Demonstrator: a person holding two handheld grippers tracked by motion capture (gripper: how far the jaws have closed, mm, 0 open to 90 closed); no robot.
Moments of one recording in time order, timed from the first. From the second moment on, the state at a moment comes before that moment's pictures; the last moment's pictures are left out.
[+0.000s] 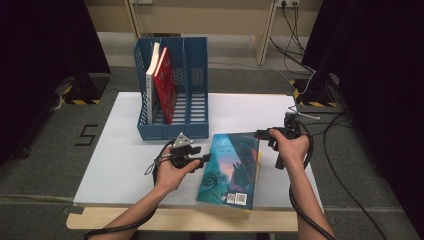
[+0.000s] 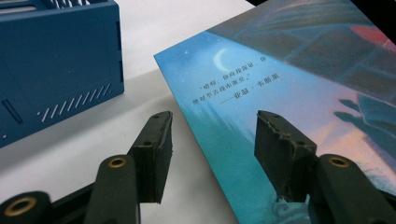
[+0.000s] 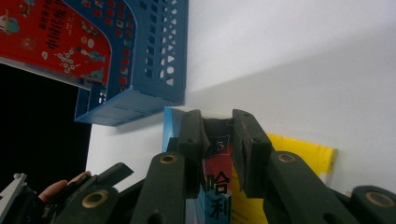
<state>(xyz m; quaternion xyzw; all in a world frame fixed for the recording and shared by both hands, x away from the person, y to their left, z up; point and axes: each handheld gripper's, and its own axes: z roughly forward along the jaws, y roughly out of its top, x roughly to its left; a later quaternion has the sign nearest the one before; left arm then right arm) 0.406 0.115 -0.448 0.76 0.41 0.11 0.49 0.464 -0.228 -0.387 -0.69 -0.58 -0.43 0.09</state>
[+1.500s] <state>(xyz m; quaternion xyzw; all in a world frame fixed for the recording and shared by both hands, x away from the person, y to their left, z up) 0.406 0.074 -0.400 0.76 0.35 0.12 0.53 0.474 -0.196 -0.330 -0.68 -0.56 -0.47 -0.03</state>
